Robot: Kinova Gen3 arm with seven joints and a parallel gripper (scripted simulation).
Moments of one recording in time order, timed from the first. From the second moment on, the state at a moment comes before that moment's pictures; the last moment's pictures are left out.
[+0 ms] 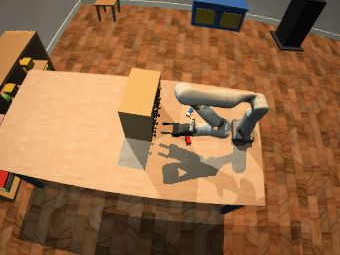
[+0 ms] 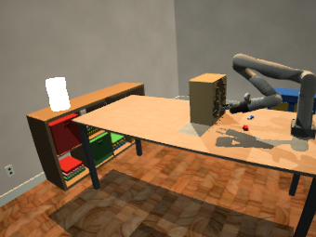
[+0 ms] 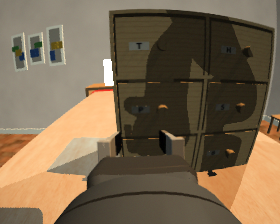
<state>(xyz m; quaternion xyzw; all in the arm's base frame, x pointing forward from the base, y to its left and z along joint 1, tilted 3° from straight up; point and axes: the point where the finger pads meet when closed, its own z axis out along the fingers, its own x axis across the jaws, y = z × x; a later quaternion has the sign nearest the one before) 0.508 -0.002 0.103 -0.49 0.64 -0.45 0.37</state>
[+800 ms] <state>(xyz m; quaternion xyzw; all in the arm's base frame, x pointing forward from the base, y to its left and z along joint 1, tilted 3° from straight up) 0.500 0.001 0.100 -0.50 0.67 -0.42 0.34</state>
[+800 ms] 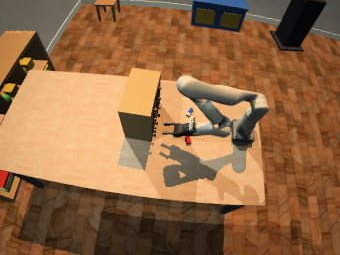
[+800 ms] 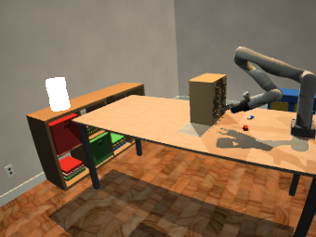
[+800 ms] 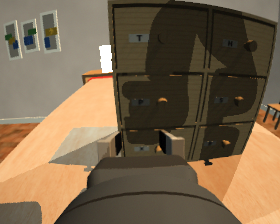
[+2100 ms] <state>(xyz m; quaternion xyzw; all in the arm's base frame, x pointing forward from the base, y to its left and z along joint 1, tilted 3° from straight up) 0.461 0.025 0.144 -0.59 0.76 -0.20 0.20</state>
